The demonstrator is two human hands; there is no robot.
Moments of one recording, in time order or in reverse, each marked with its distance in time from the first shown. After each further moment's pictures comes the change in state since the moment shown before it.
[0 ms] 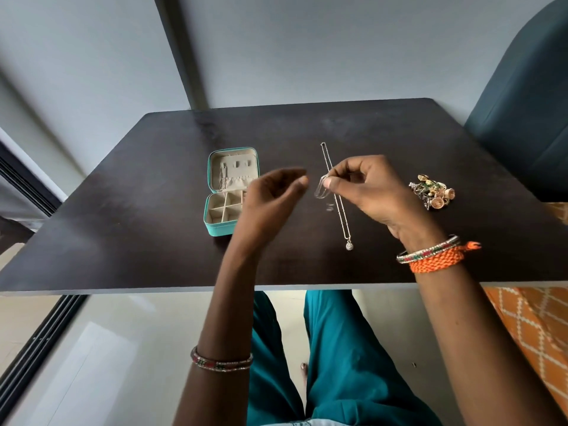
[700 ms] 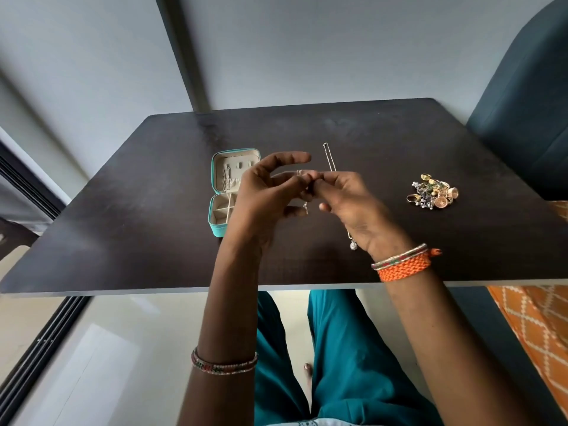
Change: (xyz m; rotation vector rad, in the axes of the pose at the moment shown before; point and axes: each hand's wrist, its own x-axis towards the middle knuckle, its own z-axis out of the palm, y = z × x) left_hand -0.008 0.025 -0.011 -0.346 -0.069 -0.095; right_hand -0.001 0.002 0.038 0.451 -0.084 0.075
